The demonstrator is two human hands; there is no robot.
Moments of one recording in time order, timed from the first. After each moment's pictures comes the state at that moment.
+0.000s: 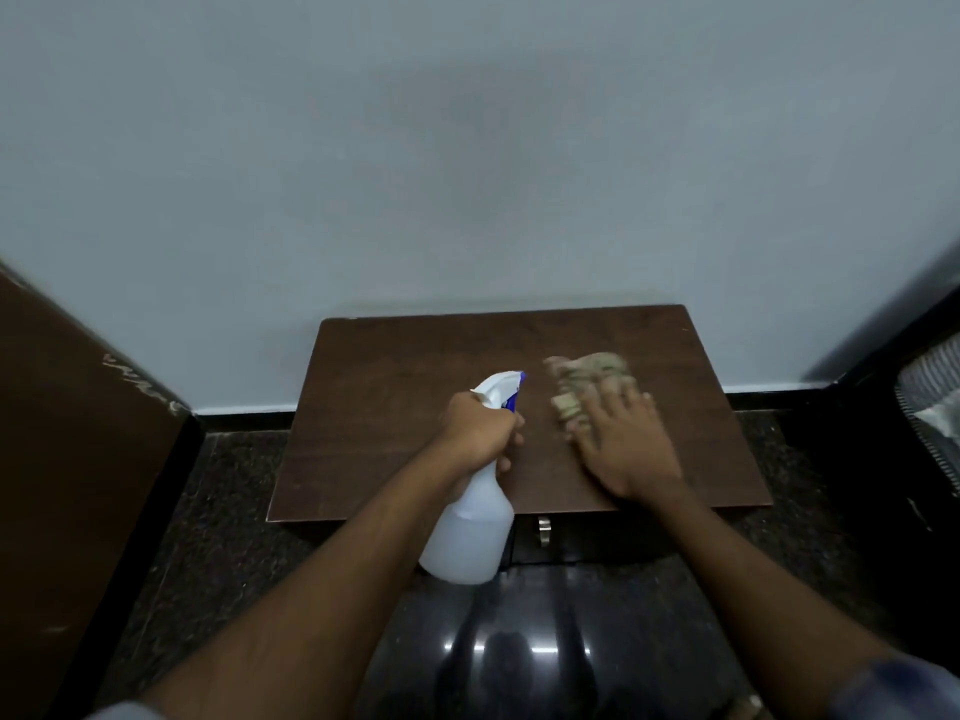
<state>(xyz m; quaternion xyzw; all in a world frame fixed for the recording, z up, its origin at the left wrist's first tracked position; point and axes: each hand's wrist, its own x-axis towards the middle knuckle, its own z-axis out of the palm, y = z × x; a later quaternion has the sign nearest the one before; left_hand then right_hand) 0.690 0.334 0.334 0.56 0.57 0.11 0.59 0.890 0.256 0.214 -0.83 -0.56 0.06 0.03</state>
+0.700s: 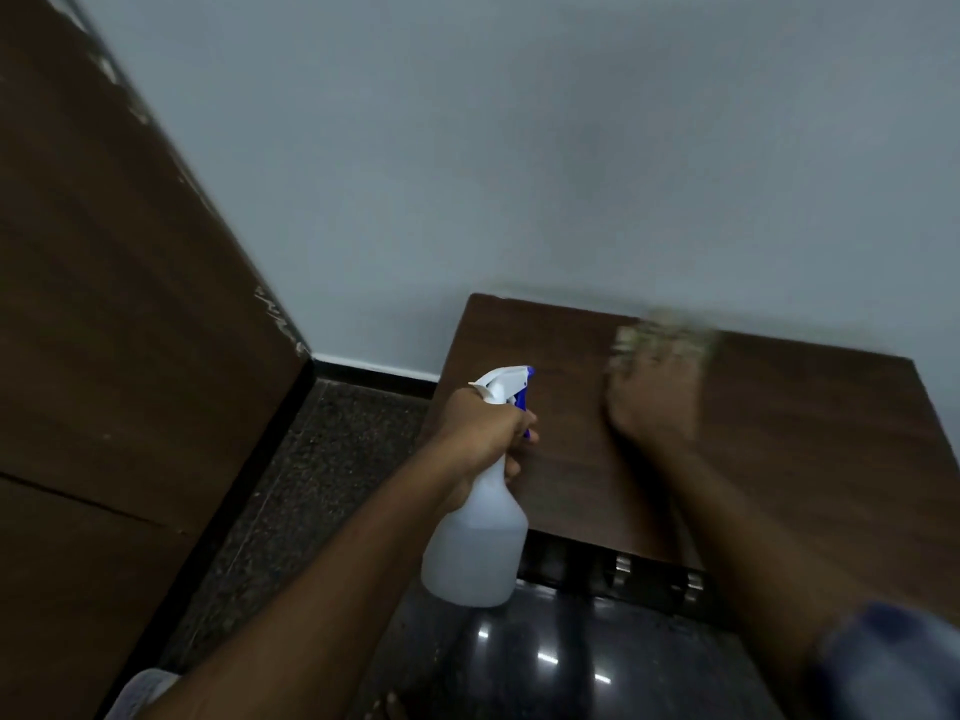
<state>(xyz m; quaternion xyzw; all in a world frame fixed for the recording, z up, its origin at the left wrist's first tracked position) 0.548 0.399 0.328 0.45 0.62 0.20 0.61 0.774 0.427 0.220 -0.85 -0.51 0.00 0.06</state>
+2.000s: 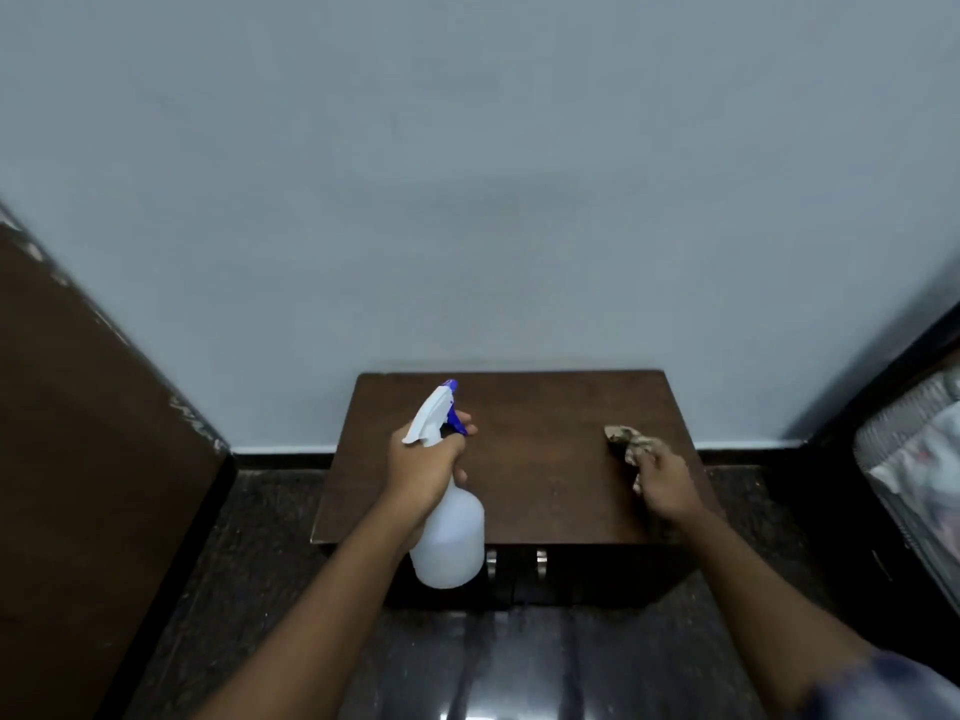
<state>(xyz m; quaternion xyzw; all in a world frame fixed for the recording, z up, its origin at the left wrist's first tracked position) 0.622 0.307 0.408 0.51 0.53 0.35 0.58 0.907 0.211 0.293 -0.83 -0.26 0.28 0.41</state>
